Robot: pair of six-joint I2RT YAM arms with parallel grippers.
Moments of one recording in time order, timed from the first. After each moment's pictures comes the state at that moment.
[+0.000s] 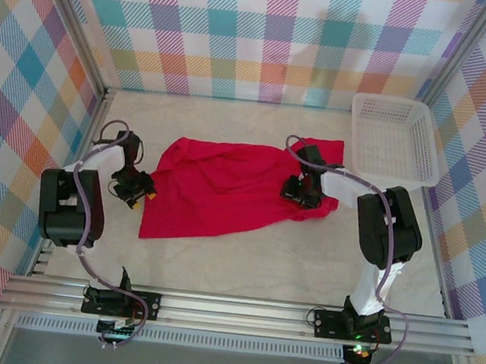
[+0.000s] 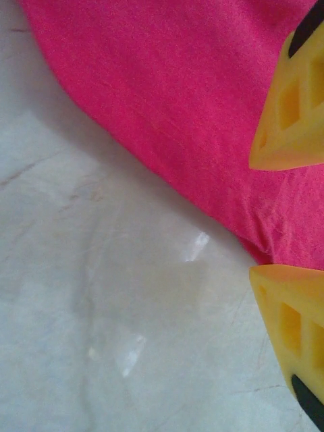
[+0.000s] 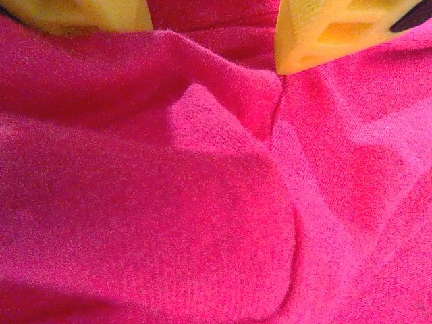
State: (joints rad) left arm 0.10 1.70 1.08 -0.92 0.12 -0.63; right arm 0.40 1.85 1.15 -0.52 -0.12 0.61
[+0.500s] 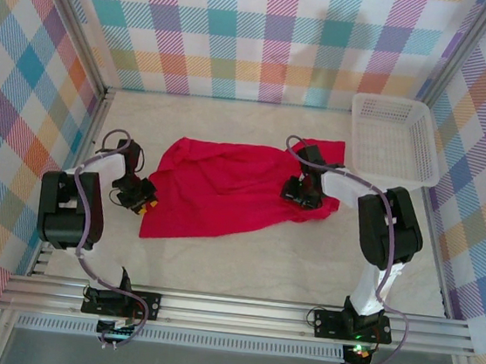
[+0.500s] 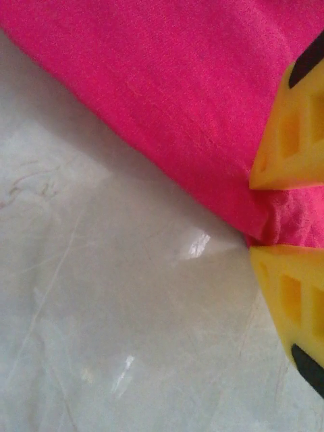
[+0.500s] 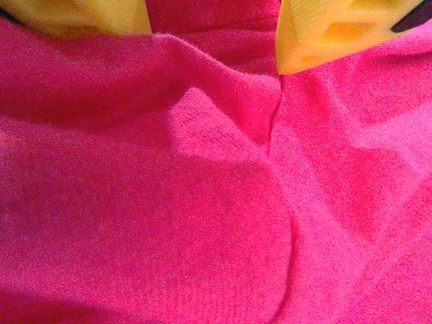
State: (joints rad) left arm 0.10 1.69 0.99 -0.83 0.17 -0.63; right arm 0.40 1.84 1.15 -0.55 -0.12 0.62
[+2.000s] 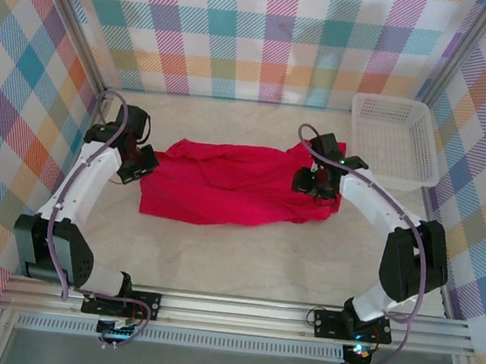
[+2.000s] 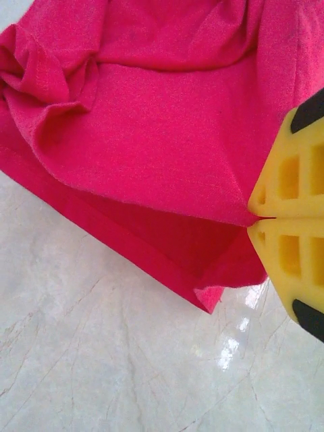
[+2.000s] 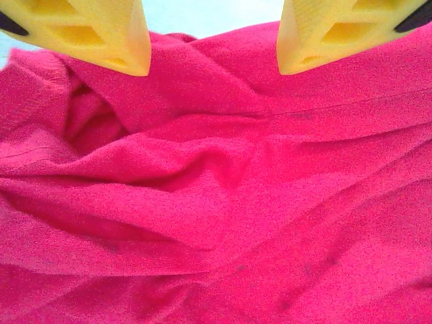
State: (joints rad) left arm -0.07 1.41 1.29 -1.09 -0.05 -0.63; right arm 0.39 1.59 1.21 -0.77 0.00 0.47
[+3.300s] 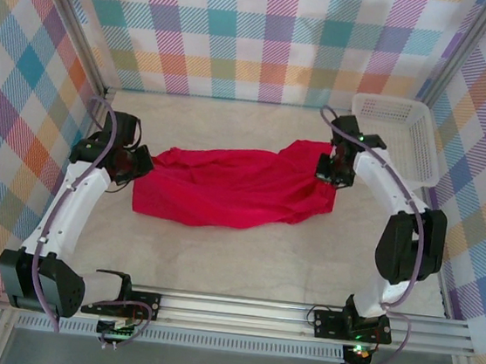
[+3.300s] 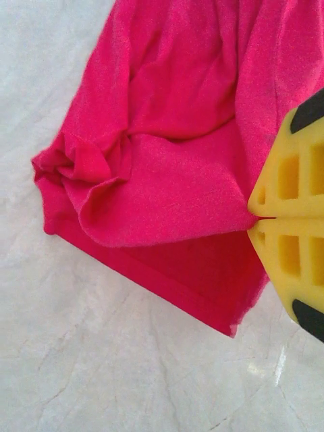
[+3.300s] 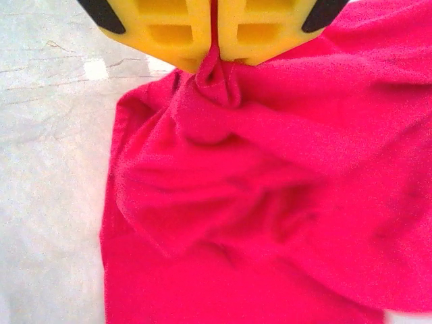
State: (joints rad) left arm -0.07 1.24 1.22 -1.00 -0.04 -0.56; right arm 0.25 1.69 1.48 -1.00 -0.03 0.41
